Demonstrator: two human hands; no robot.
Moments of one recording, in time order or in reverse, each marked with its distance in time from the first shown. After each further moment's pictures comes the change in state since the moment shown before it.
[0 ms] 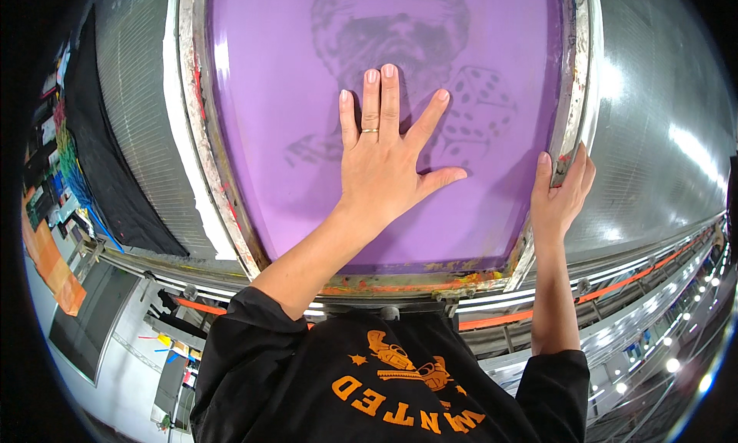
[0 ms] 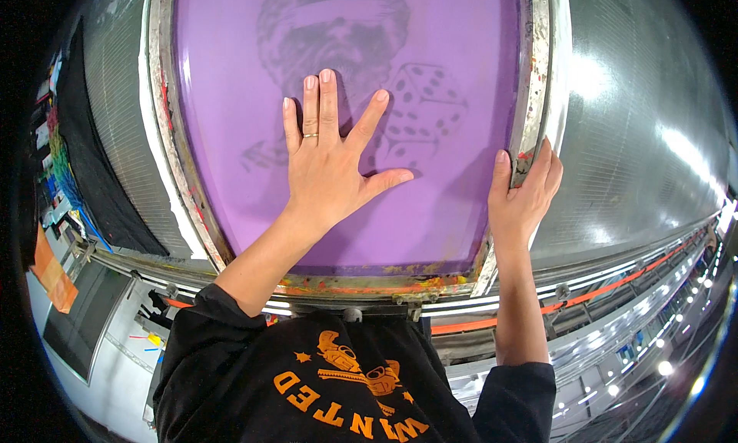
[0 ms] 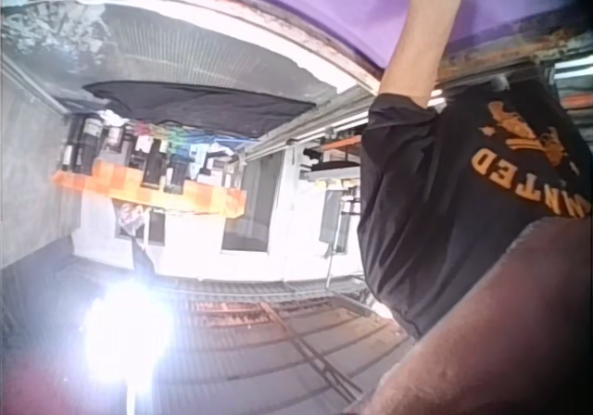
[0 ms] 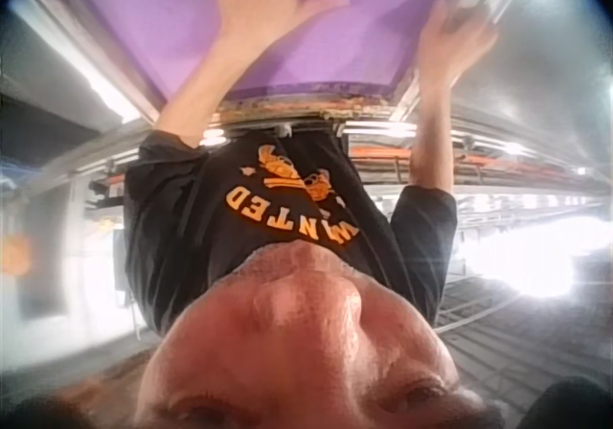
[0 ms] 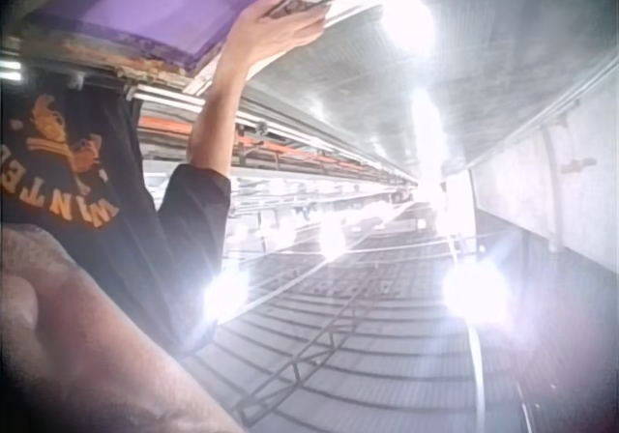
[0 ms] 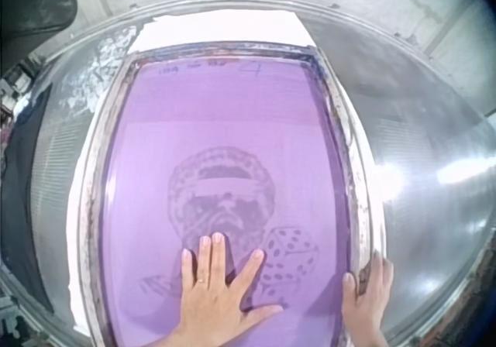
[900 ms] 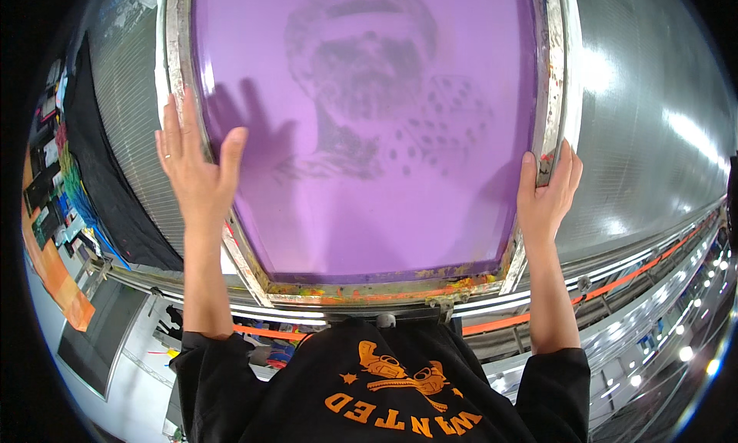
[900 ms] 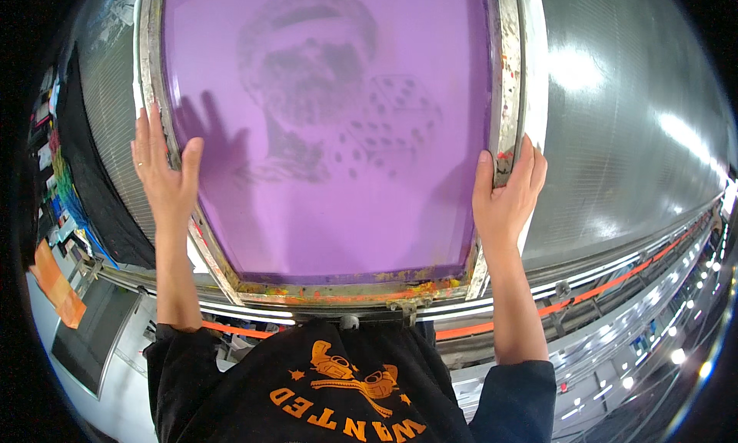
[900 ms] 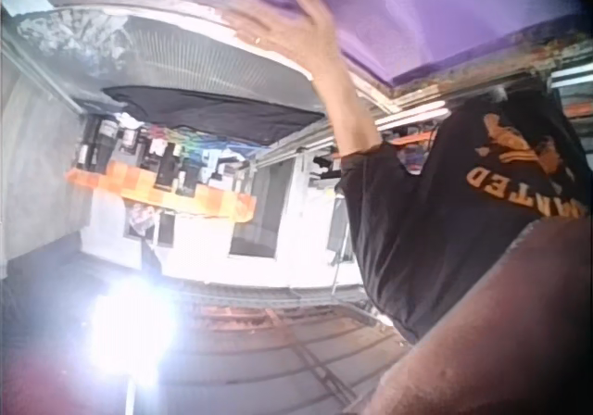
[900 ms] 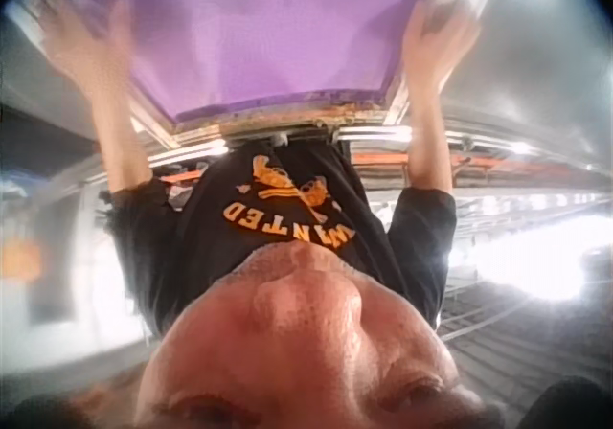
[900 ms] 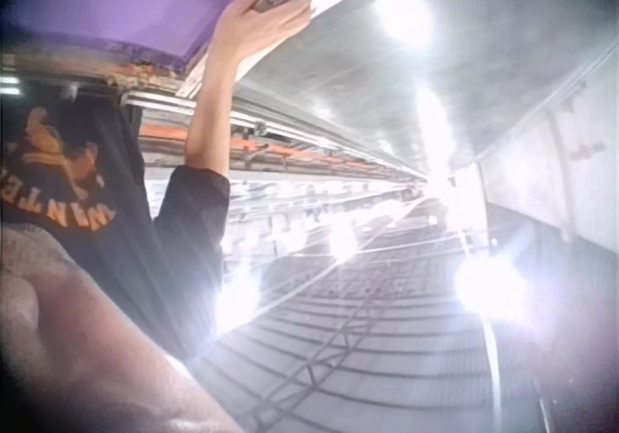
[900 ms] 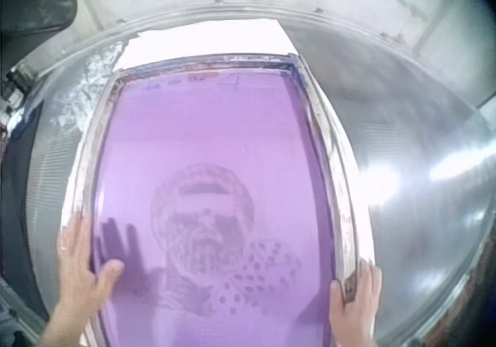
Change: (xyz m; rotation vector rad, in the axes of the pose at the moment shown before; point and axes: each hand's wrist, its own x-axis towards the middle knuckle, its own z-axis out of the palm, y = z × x) left_hand -0.019 -0.149 -0.107 0.264 0.230 -0.146; right_hand 0.001 0.001 0.001 0.069 0.030 0.004
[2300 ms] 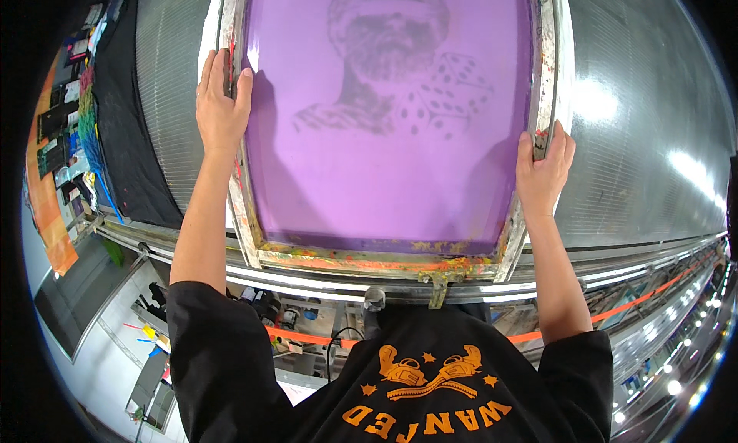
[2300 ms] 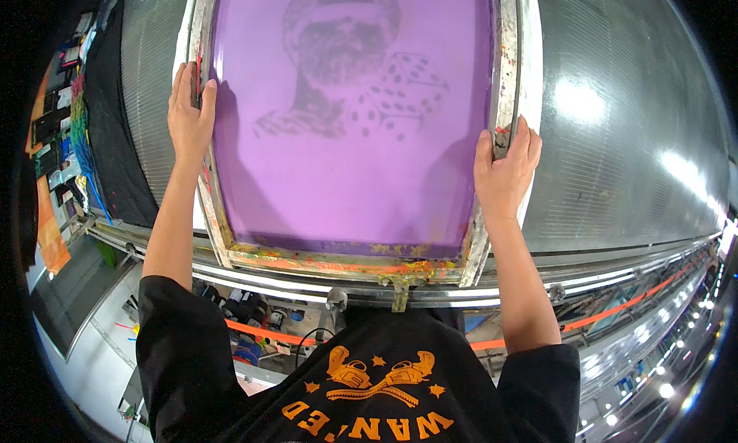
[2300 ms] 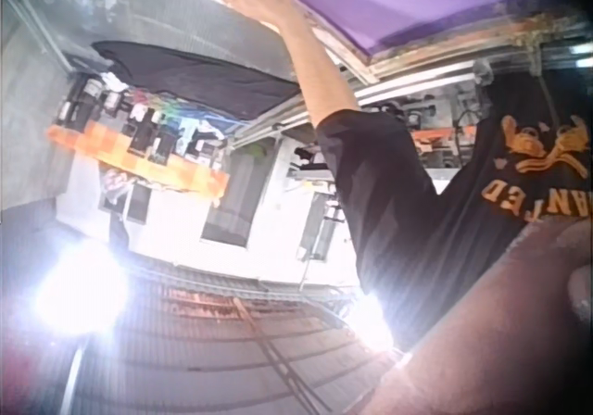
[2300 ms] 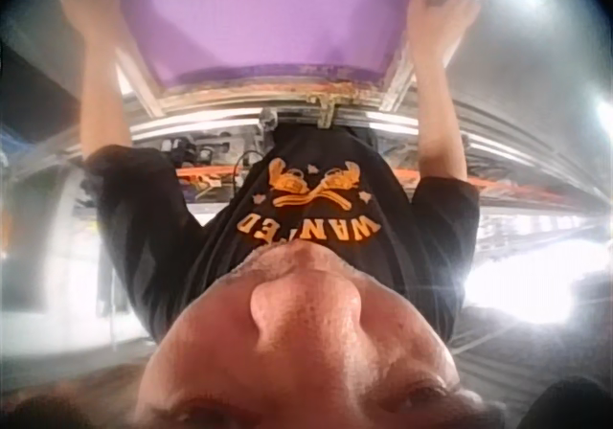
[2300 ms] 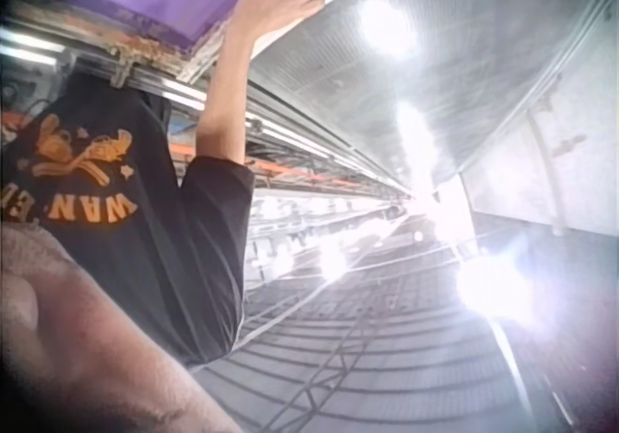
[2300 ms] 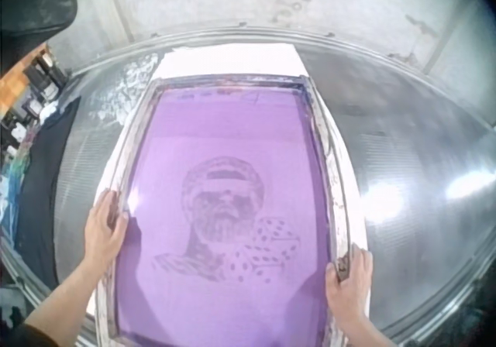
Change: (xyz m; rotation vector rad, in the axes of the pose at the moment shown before) left_hand -0.016 -0.024 0.023 -0.104 0.157 -0.291; right_hand 0.000 0.008 0.000 0.096 0.020 -0.019
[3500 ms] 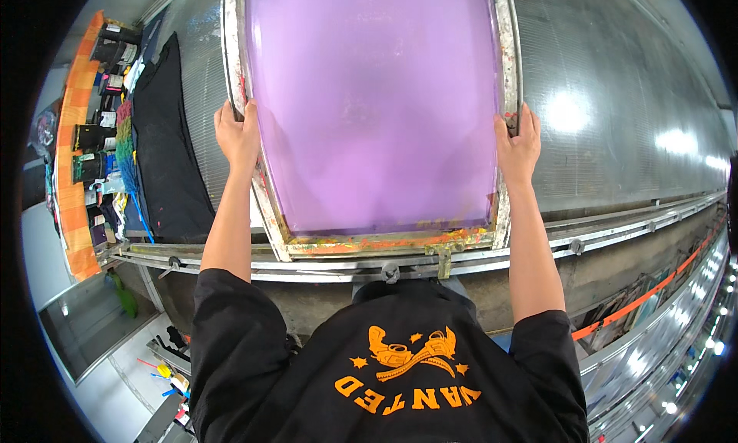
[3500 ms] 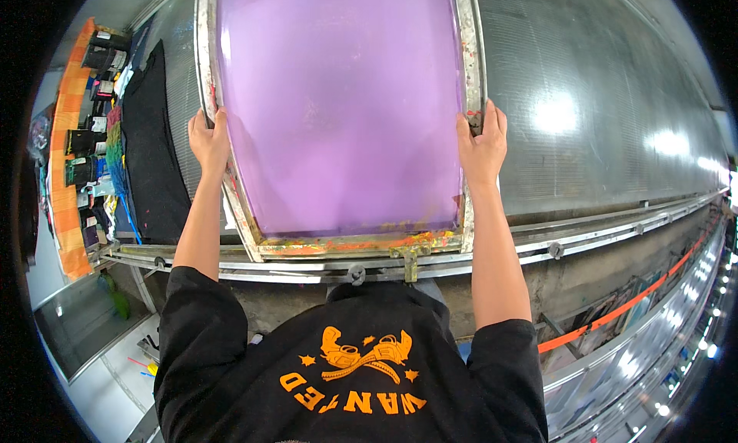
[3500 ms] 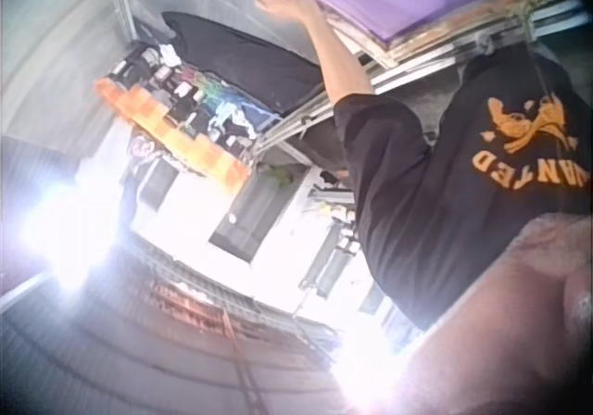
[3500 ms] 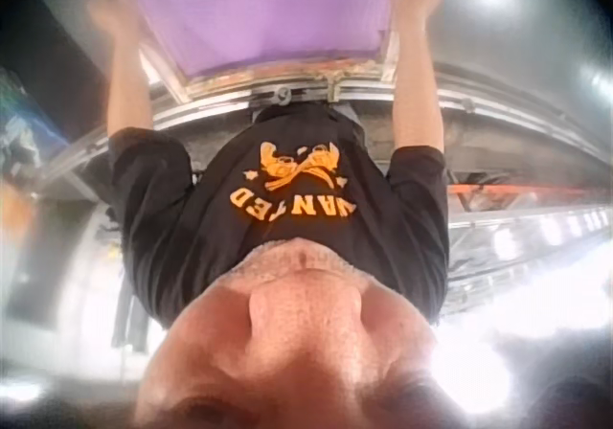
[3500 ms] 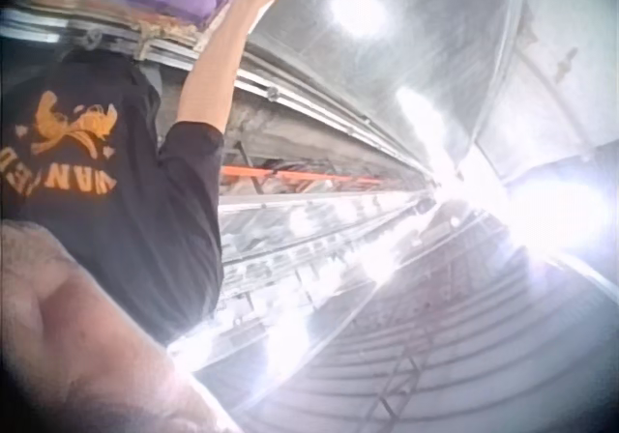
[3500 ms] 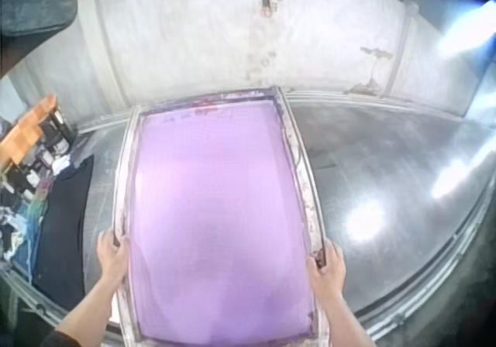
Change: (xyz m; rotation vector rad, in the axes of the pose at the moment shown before) left_hand -0.001 -0.004 -0.061 -0.180 0.383 -0.001; right_hand -0.008 -0.022 -0.049 0.233 0.240 0.009
